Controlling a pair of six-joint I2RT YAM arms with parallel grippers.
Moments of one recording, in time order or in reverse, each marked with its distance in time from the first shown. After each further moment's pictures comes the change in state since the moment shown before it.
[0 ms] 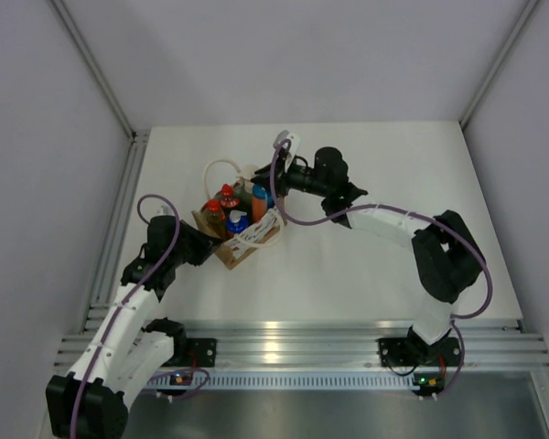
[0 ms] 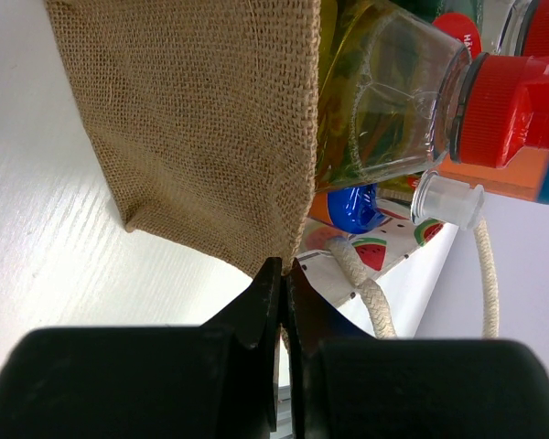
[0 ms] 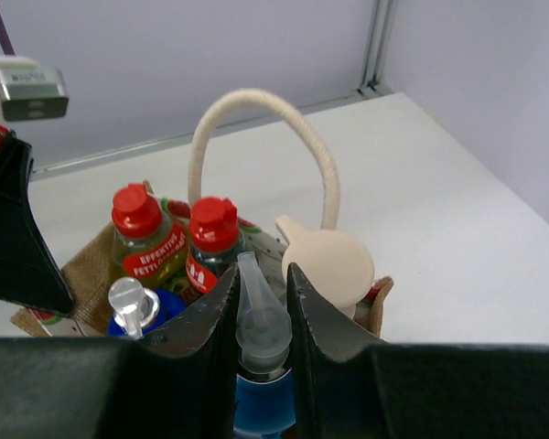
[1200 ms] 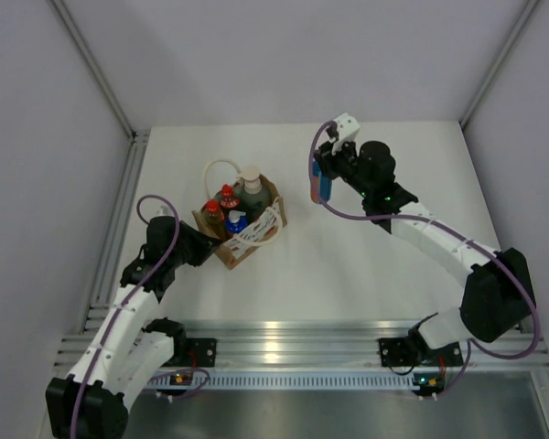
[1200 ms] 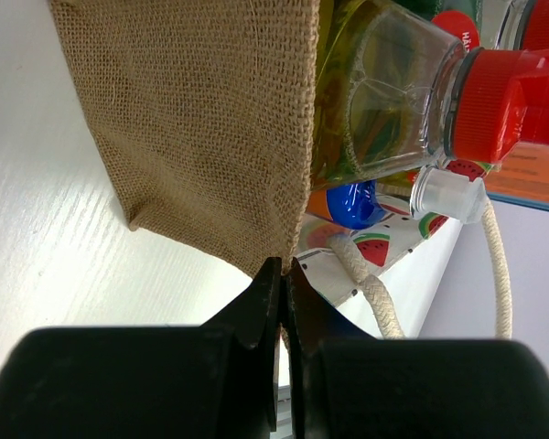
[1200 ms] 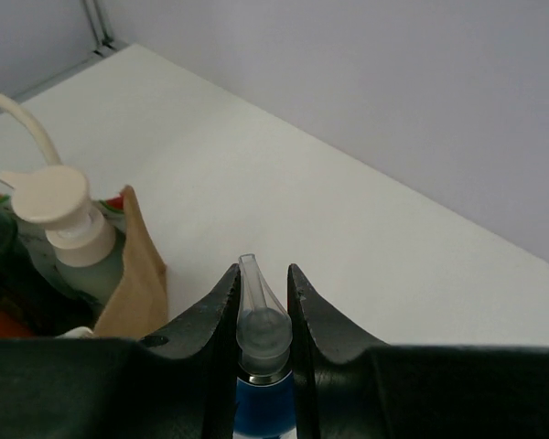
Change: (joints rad) left arm 0.000 -0.013 0.000 -0.011 0.000 0.009; right arm -0.136 -0.344 -0.095 -0.289 0.461 -0.090
